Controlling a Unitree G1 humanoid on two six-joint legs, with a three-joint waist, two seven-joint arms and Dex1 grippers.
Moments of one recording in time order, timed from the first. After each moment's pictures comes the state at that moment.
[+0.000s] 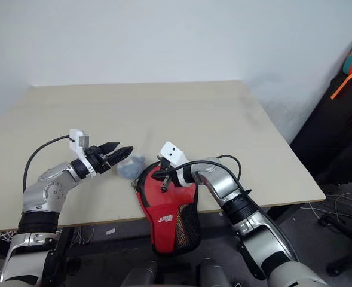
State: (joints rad) left arm -0.42 0.49 0.18 0.33 -0.52 0.46 -0.82; right arm -0.67 -0.17 0.43 0.24 0.15 0.61 0.85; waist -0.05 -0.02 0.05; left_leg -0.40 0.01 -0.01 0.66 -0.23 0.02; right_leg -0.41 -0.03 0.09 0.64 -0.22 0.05
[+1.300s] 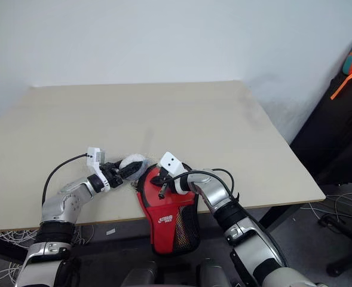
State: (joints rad) left arm -0.36 0.36 0.18 0.35 -0.49 0.50 -0.76; right arm -0.61 -0.09 0.41 0.45 0.08 0.35 0.83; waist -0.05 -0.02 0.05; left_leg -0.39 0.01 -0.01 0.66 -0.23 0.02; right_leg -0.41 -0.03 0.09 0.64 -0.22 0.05
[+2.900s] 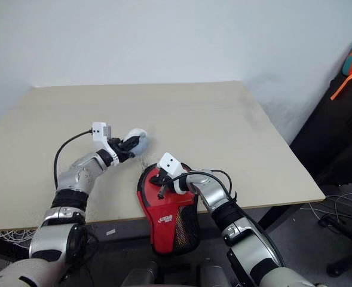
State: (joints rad) left arm -0.76 0.31 0.18 0.80 -0.37 0.31 -0.69; right arm -0.62 -0.06 0.39 0.51 0.04 0.27 0.83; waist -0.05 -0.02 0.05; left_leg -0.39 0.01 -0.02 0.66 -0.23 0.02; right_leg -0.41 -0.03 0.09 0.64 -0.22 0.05
